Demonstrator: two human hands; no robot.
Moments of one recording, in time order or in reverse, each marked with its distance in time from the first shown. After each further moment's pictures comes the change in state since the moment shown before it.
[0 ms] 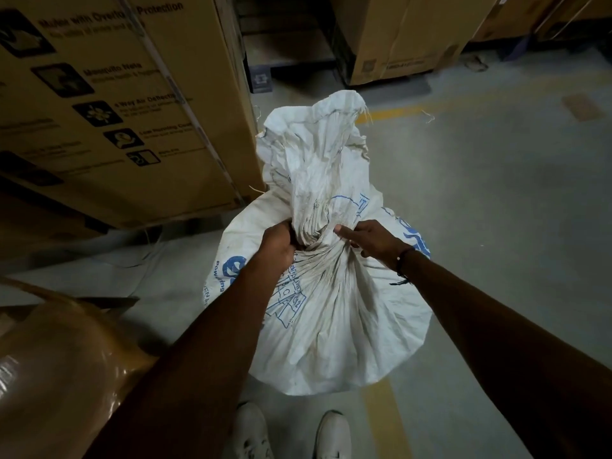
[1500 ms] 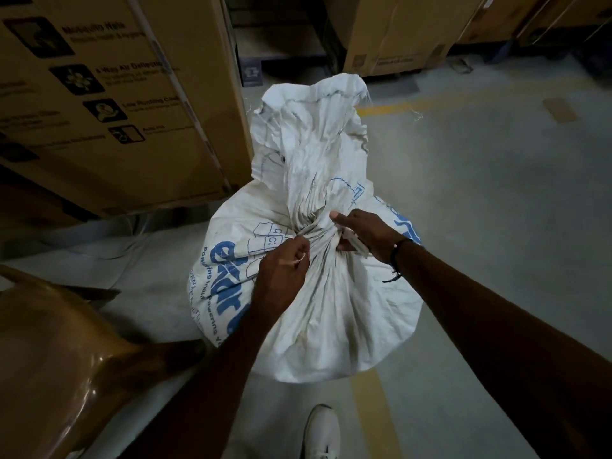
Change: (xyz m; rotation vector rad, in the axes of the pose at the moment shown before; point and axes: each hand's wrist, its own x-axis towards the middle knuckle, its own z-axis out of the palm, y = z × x) left_hand -0.048 -0.095 -0.056 1.131 0.013 1.066; right_hand -0.021 0.010 0.013 0.370 0.070 0.161
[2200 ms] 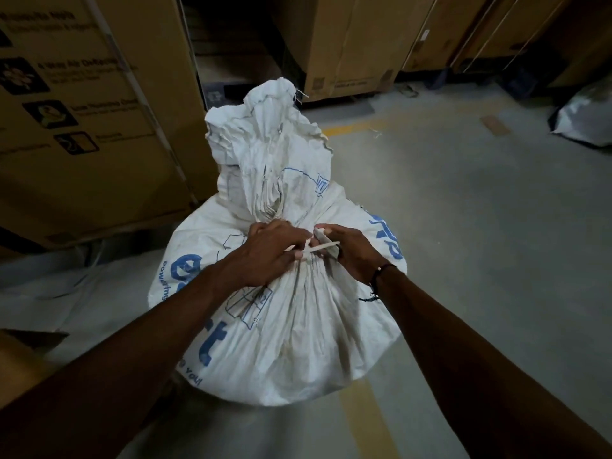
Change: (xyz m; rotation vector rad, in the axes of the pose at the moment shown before) left_hand 0.059 -0.019 -0.016 0.139 -0.497 0.496; right_hand -0.002 0.058 0.006 0.280 -0.030 -0.250
